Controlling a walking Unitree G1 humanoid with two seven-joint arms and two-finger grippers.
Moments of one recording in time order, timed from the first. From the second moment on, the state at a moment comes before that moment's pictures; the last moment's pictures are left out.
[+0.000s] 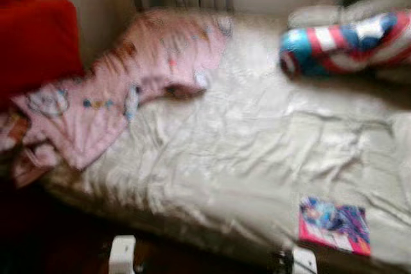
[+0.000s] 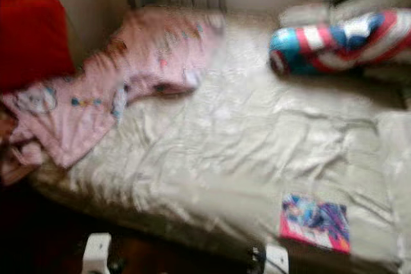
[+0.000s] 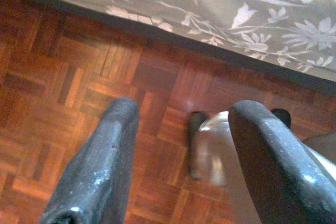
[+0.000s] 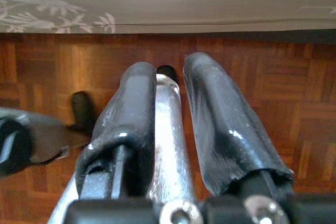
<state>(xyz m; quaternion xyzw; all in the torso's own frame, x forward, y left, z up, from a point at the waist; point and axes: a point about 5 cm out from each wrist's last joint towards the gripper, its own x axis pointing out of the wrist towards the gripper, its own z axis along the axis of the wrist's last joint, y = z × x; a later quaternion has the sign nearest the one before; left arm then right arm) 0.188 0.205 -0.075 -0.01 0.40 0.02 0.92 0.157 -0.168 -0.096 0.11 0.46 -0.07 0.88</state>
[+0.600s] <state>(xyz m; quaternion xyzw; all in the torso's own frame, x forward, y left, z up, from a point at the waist) 0.195 0.208 -0.070 0.00 0.38 0.03 0.92 0.158 -0.171 -0.095 0.11 0.46 -0.07 0.88</state>
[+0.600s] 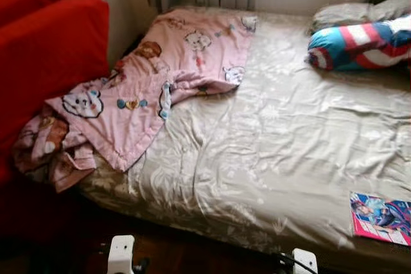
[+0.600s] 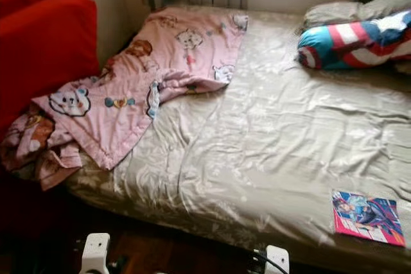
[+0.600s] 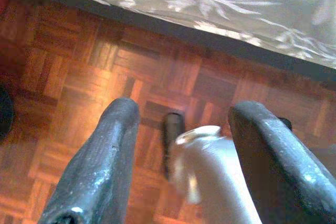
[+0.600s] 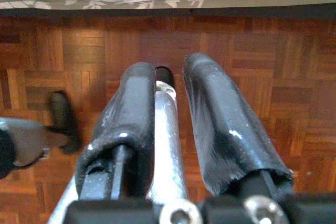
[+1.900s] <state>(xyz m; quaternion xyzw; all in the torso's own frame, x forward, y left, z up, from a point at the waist) 0.181 0.220 -0.075 -0.01 0.39 0.05 0.92 0.161 -0.170 -0.094 0.10 0.45 -0.06 0.88</state>
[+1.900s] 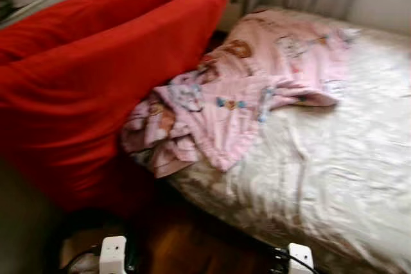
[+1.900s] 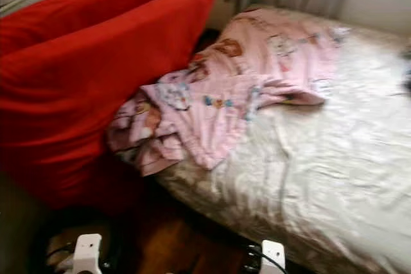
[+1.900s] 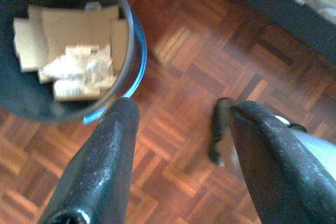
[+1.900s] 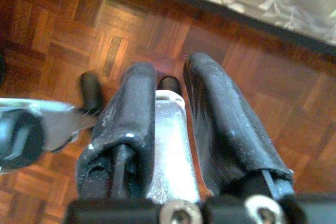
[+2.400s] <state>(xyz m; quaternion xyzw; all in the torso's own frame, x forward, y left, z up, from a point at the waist) 0.178 0.222 -0.076 -0.01 0.40 0.06 0.91 0.159 -0.174 -0.095 0.10 0.46 -0.06 0.88</state>
